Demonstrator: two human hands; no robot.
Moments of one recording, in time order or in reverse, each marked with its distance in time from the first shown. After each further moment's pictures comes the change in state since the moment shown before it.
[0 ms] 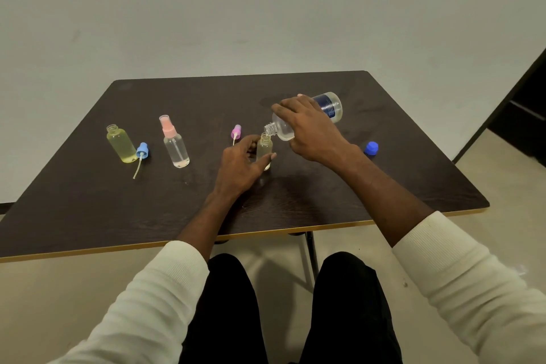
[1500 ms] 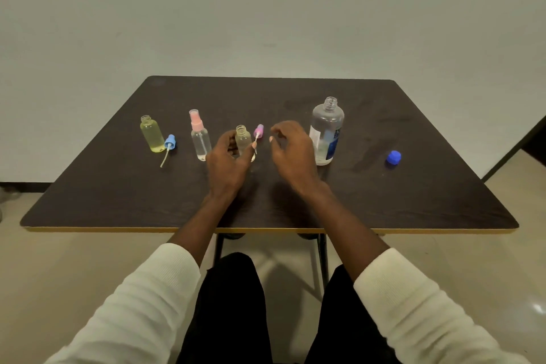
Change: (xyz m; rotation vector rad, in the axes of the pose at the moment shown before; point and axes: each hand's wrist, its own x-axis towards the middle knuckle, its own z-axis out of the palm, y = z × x) left_hand -0.022 -0.007 -0.040 -0.053 0.361 -0.263; right_hand 0.000 -0.079 0.056 0.628 0.455 0.273
